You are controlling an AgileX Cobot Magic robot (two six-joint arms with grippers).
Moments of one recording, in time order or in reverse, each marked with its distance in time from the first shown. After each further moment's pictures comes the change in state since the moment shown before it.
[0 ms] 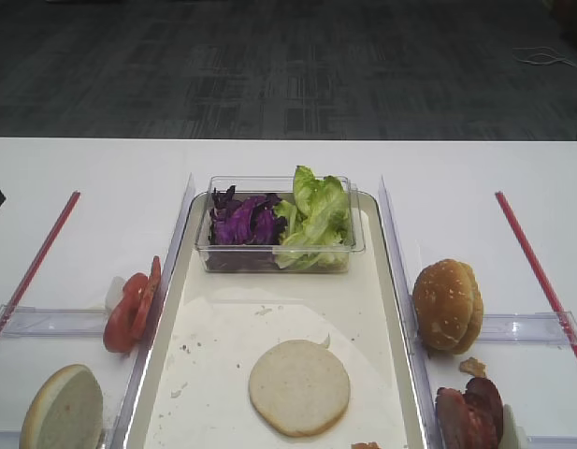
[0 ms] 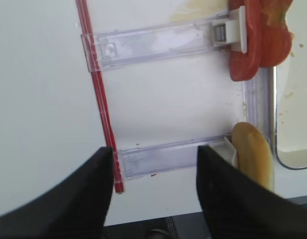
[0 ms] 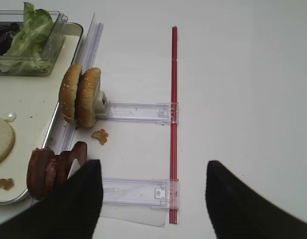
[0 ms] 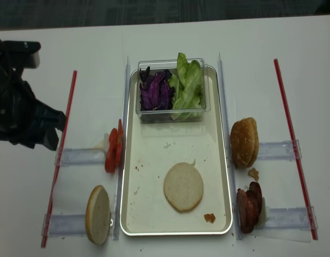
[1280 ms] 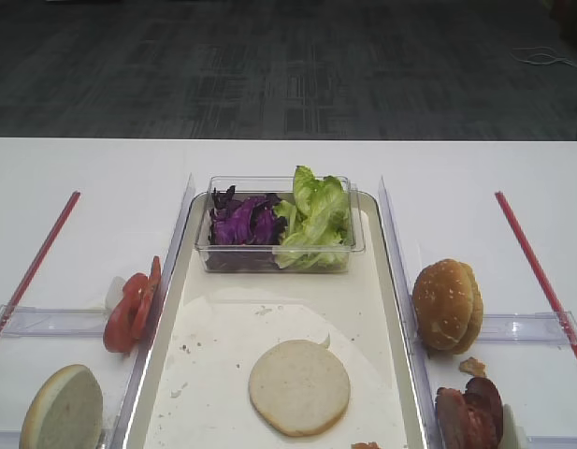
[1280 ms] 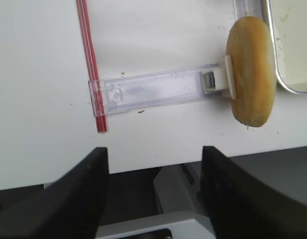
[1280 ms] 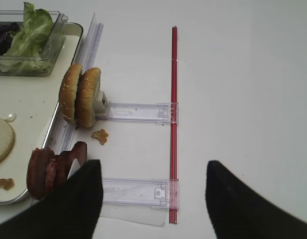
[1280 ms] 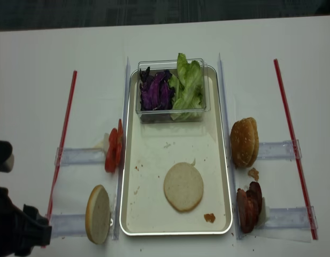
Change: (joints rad) left arm 0.000 -0.652 0.493 -0.011 -0.050 -0.017; right arm 0.000 0.000 0.000 0.000 0.000 0.000
